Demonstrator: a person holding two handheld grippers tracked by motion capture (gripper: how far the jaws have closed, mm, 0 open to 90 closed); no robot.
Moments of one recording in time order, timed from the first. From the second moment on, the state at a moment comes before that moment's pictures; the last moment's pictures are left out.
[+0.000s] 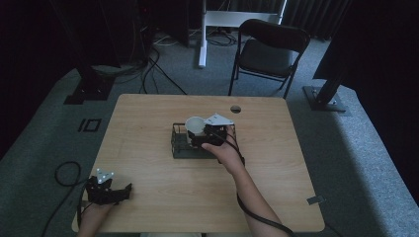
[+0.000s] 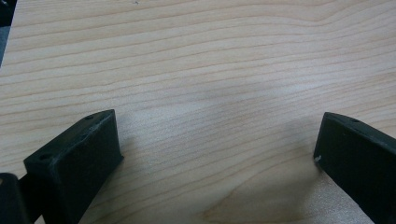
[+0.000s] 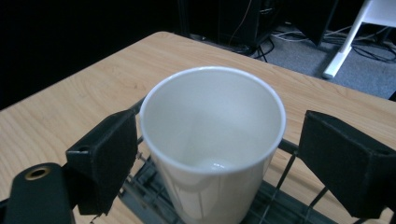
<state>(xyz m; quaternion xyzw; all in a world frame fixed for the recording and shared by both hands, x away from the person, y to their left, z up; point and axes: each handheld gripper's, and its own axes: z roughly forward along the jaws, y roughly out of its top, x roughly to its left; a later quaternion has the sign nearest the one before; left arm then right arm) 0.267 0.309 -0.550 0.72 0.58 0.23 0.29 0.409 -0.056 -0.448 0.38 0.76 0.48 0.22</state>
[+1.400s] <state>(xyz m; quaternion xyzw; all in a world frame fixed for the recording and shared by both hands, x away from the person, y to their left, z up) 0.267 0.309 -0.550 0.72 0.58 0.23 0.29 0.366 -0.139 -0.452 0.39 0.74 0.48 0.25</state>
